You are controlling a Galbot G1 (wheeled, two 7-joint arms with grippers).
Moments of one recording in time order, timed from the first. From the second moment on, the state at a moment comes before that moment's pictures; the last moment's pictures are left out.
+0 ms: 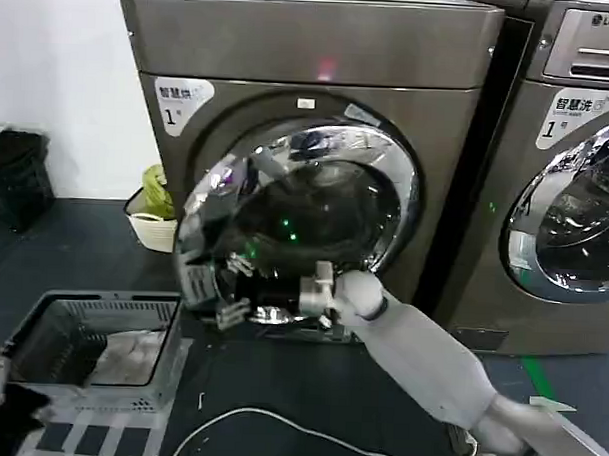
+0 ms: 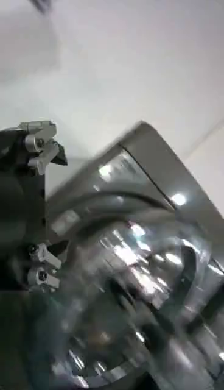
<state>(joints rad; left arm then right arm) 1.75 -1.45 -1.13 -2.20 -0.02 -0.63 0.53 -0.21 1.25 -0.43 1.32 0.70 0.21 -0.81</state>
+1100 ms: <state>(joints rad) 1.32 -1.13 -1.02 -1.92 -0.07 -0.42 0.46 -0.53 0.91 -0.12 1.68 0.78 0.24 -1.08</state>
